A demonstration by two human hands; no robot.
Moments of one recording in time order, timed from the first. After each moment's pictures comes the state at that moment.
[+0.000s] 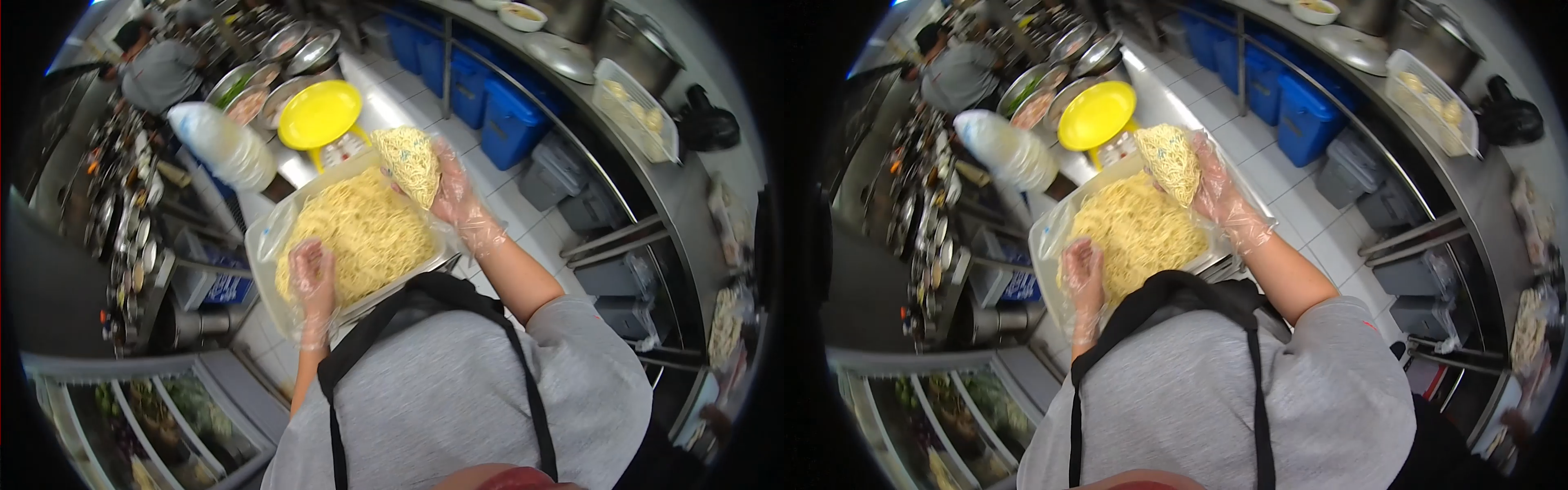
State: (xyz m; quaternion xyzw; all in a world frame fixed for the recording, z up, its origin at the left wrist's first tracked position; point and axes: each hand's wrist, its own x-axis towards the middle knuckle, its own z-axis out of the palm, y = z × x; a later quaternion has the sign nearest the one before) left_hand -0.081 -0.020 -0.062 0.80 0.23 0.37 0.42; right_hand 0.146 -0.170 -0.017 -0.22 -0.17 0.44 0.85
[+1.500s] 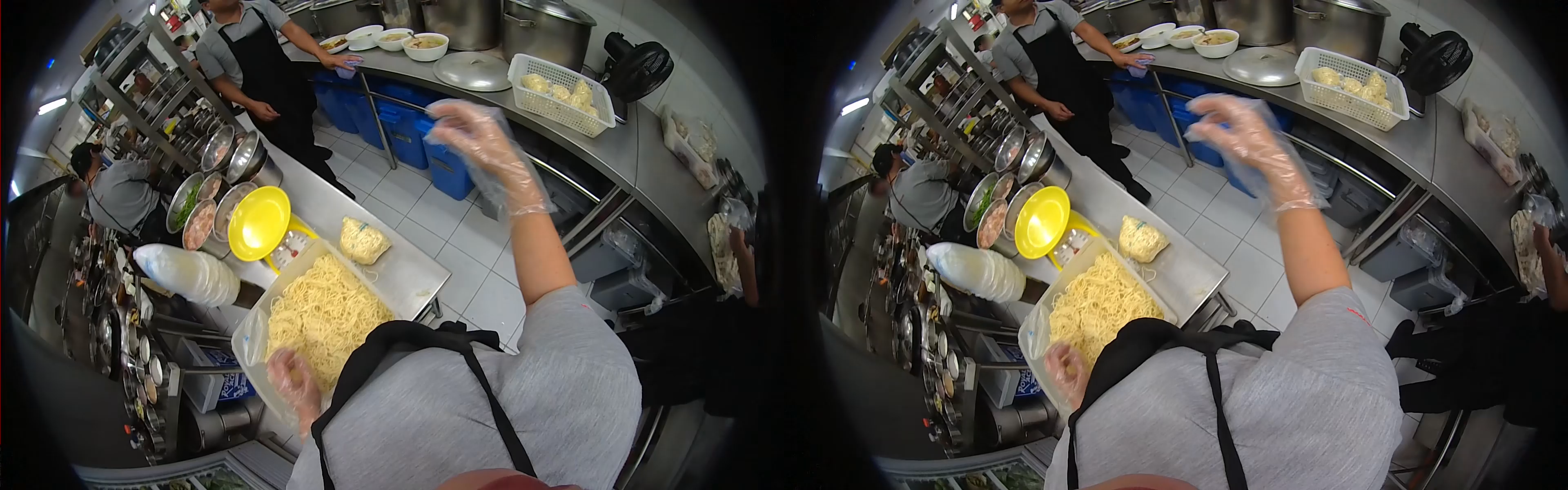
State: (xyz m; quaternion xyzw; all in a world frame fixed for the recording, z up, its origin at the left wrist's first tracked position) left_hand -0.089 -0.037 -0.033 0.88 0.18 0.36 0.26; right_hand 0.282 -0.326 0.084 -0.74 -0.31 -0.08 0.59
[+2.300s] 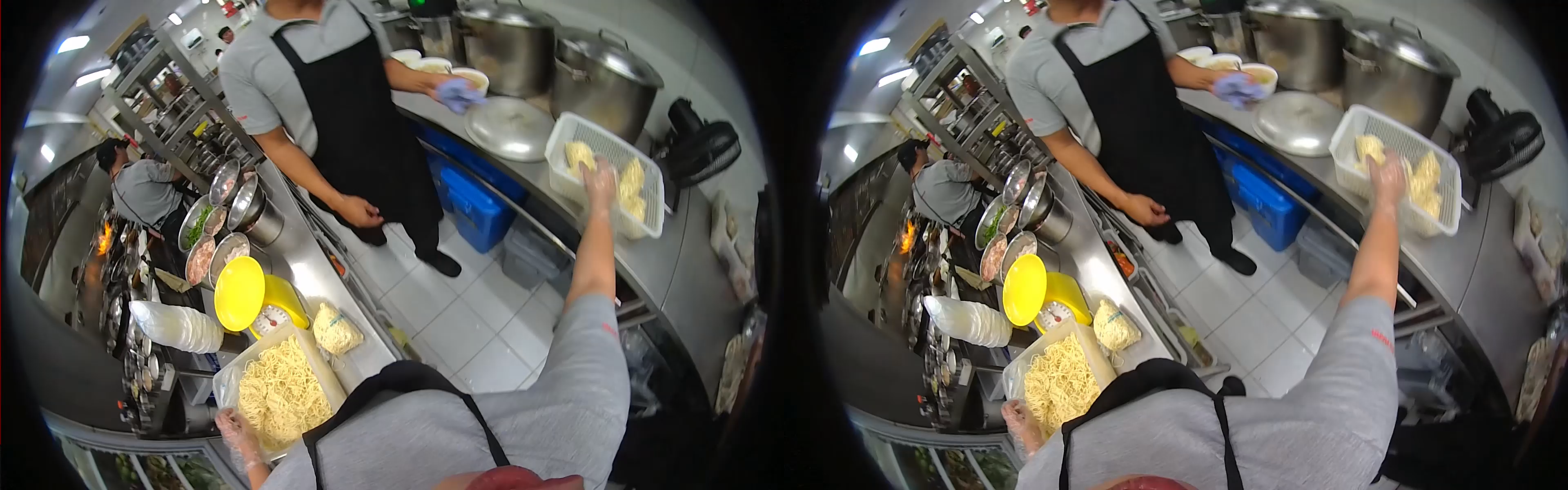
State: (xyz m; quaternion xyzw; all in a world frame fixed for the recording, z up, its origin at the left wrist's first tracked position) left_hand -0.104 0.016 -0.064 0.86 0.41 0.32 0.03; right_hand 0.636 -0.577 -0.061 -0.91 0.05 -0.32 0.27
